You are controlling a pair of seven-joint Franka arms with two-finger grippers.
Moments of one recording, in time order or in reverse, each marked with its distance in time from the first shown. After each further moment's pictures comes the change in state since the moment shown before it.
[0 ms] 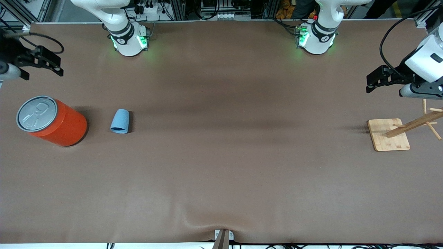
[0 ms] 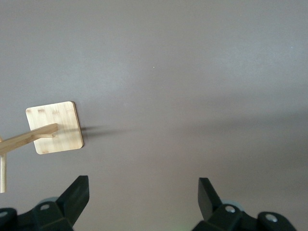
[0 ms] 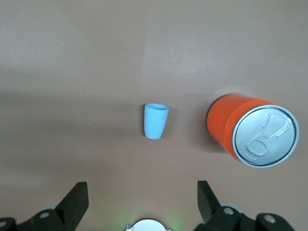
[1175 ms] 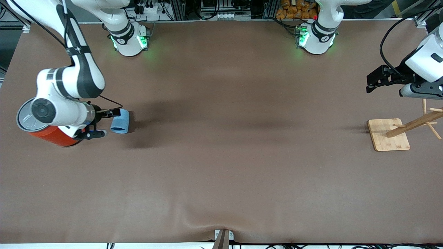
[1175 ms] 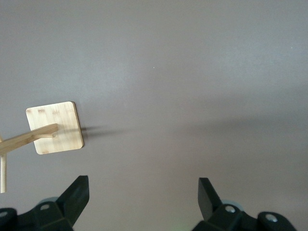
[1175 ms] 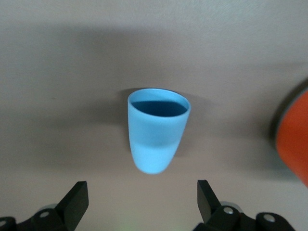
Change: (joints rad) left arm 0.000 0.000 0.000 0.001 0.000 0.000 0.000; right arm -0.019 0.204 -0.001 -0.671 0.001 0.647 -0.006
